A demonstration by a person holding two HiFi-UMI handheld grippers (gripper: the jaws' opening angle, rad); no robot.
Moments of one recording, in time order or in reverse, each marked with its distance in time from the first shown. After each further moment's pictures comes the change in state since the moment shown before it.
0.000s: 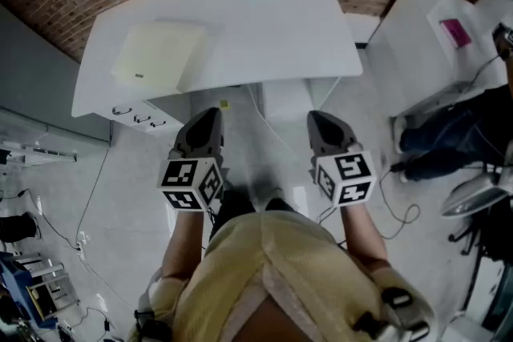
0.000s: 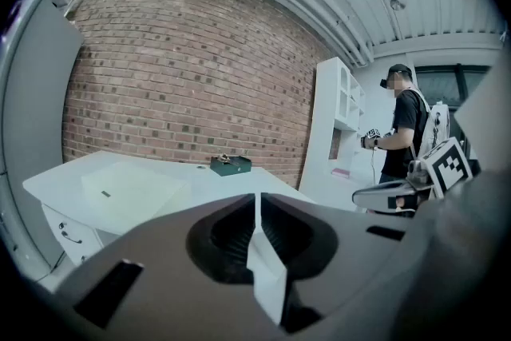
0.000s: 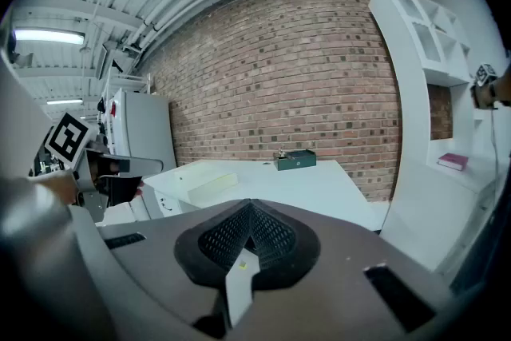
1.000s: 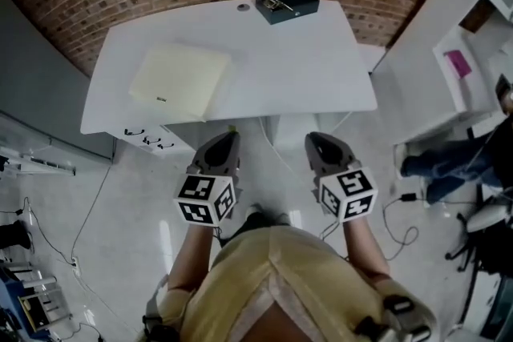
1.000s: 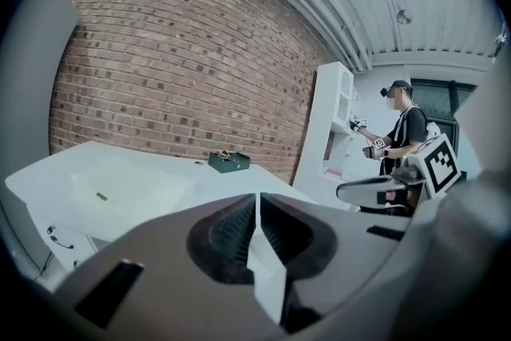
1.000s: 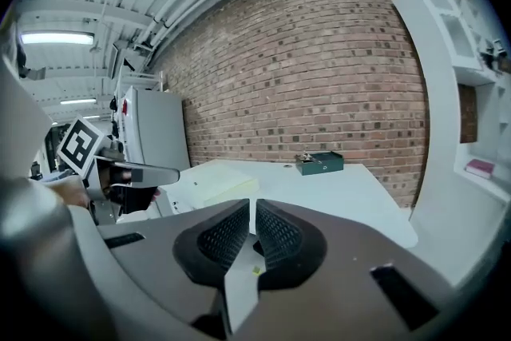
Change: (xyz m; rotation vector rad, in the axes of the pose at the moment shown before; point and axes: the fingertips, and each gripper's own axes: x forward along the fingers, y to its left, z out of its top) left arm 0.010 0.062 0.004 -0.035 0.032 -0.104; right arm 0.064 0.064 0.037 -0.040 -0.019 0.084
